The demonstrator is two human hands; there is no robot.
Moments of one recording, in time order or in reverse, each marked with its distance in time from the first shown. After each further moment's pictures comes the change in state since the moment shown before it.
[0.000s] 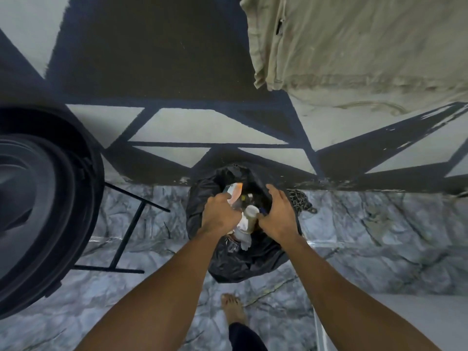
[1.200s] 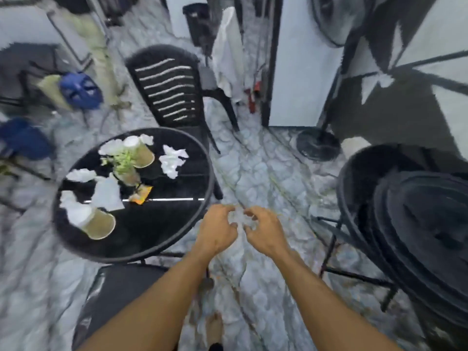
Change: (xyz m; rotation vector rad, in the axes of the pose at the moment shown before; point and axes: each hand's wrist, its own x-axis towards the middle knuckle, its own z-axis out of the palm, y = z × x) left_hand -0.548 -0.529 -0.248 -0.357 1.049 -0.744; right_hand -0.542 -0.405 0.401 -0.312 -1.011 -1.340
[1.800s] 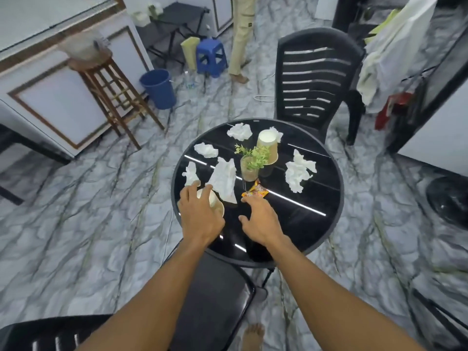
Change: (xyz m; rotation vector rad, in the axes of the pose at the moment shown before) left_hand -0.018 -0.259 -0.186 0.219 0.638 -0.519; right_hand 0.134 -0.217 0.239 -0.143 -0.400 -0.370
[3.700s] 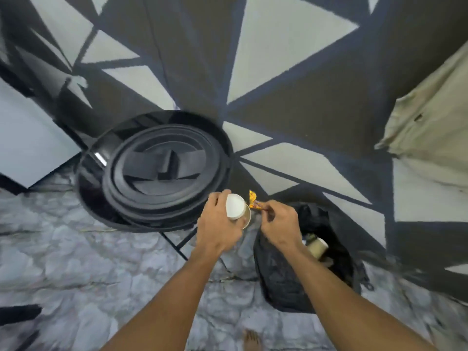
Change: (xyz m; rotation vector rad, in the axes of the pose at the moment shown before) left_hand -0.674 0.455 0.075 -0.413 -0.977 1.413; right_hand -0.810 0.320 -0.106 -0.070 1.463 1.129
